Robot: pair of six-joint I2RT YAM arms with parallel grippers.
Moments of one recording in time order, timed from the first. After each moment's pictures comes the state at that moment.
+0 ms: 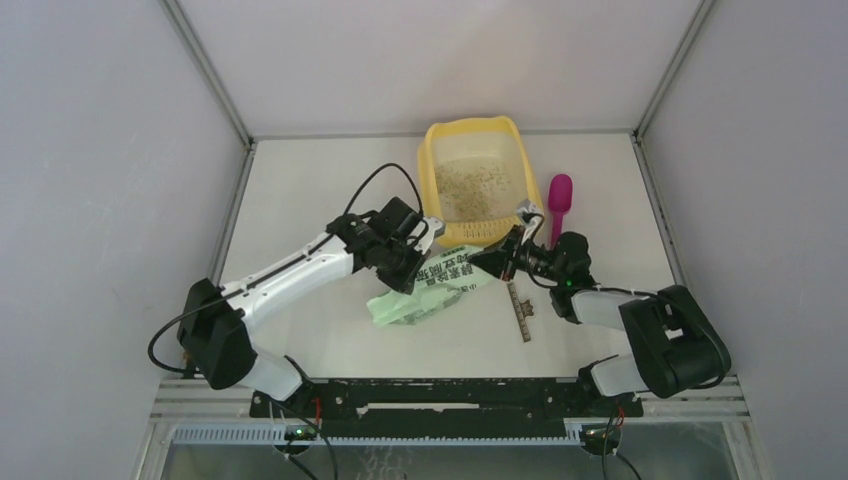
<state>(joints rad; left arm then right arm) -0.78 1.47 1.19 -0.86 0.15 -0.13 0.33 1.40 0.34 1.05 -0.85 0.50</state>
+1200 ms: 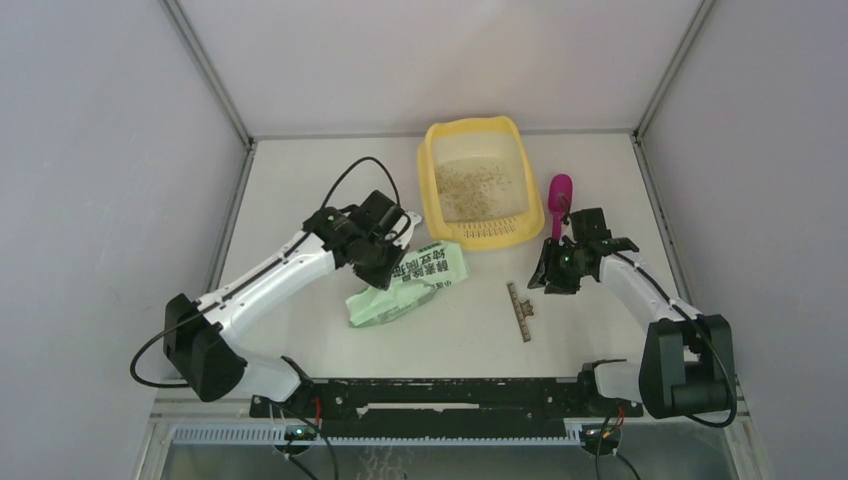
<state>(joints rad) -0.73 1.40 1.26 -1.05 0.03 -0.13 0.10 1.27 0.75 -0.65 -0.31 0.37</state>
